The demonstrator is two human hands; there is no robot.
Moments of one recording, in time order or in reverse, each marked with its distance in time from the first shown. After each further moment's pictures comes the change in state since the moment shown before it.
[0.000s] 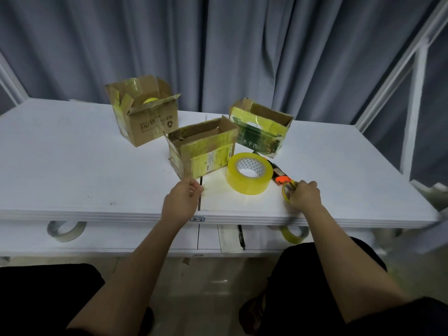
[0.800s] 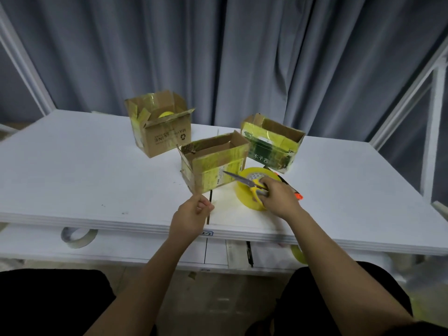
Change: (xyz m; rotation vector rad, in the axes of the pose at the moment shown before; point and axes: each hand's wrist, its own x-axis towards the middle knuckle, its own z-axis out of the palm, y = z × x) left_hand -0.012 -0.003 0.001 -0.083 -0.001 -0.047; right_hand -0.011 -0.073 -0.008 0.210 0.089 -0.615
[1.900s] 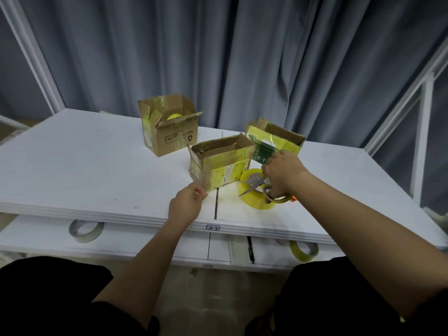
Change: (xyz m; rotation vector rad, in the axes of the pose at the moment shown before) left_hand 0.015 -0.004 -0.035 0.092 0.045 -0.013; right_hand 0.013 -0.084 -0.078 -1.140 -0.277 -0.336
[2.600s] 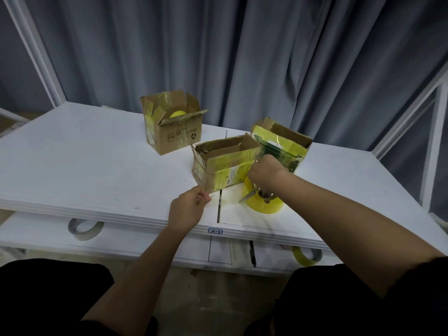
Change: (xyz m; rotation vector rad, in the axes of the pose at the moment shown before) left_hand 0.002 -0.003 0.002 0.034 0.011 0.022; right_hand 0.042 -0.026 -0.021 -0.170 -0.111 -0.169
